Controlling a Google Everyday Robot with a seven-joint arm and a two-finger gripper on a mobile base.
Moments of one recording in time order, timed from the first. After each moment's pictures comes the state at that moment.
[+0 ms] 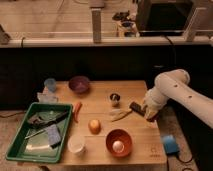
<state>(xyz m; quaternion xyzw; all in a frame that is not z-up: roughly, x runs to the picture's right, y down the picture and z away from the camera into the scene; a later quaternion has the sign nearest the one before) 0.213 0.105 0.736 -0.26 -0.11 -0.06 0.96</state>
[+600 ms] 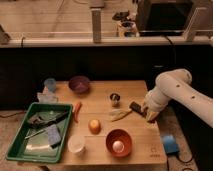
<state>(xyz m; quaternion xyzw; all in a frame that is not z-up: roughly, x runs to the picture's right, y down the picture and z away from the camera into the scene) 0.206 0.113 0.716 -0.27 -0.13 -0.11 0.95</state>
